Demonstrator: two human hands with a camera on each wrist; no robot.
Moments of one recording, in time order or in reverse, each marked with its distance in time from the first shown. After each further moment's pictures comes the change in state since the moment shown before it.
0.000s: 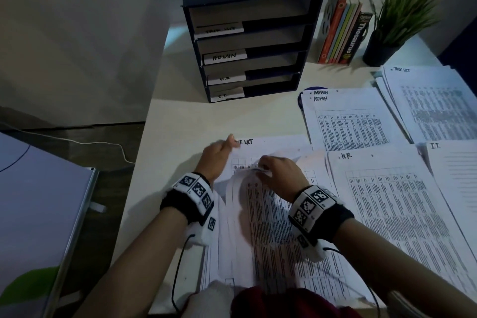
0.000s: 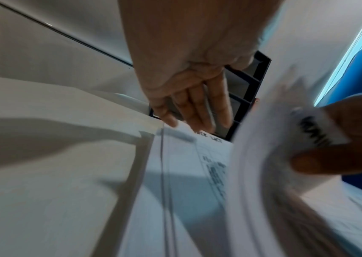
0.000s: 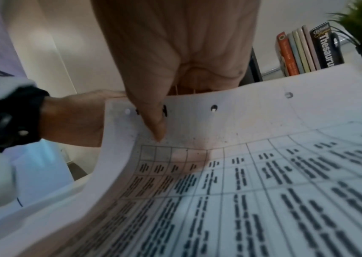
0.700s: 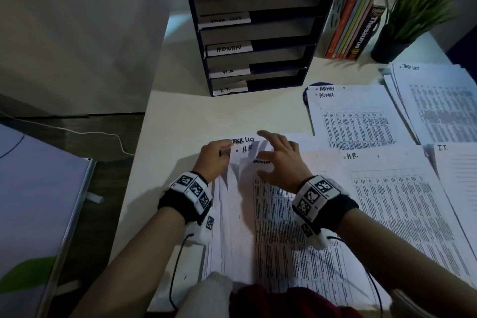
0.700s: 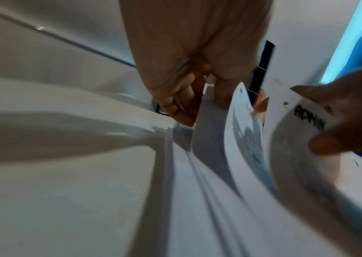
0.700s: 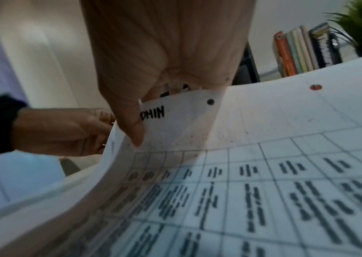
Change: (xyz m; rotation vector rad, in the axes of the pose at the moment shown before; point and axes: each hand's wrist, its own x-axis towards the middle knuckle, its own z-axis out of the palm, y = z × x) left_hand 0.001 -0.014 -0.003 0.044 0.055 0.147; right_hand 0.018 0.010 0.002 -0.102 0.039 -0.160
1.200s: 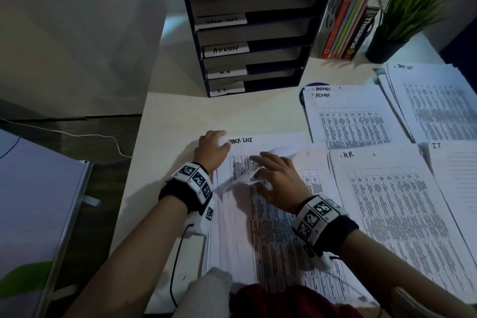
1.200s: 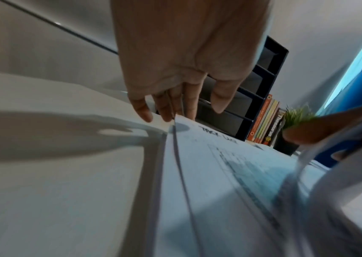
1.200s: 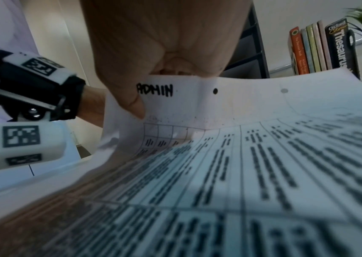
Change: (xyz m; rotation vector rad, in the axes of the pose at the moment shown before) left_hand 0.023 -0.007 0.002 0.170 -0.054 -0.202; right_hand -0.027 -0.007 0.023 0.027 0.115 -0.140
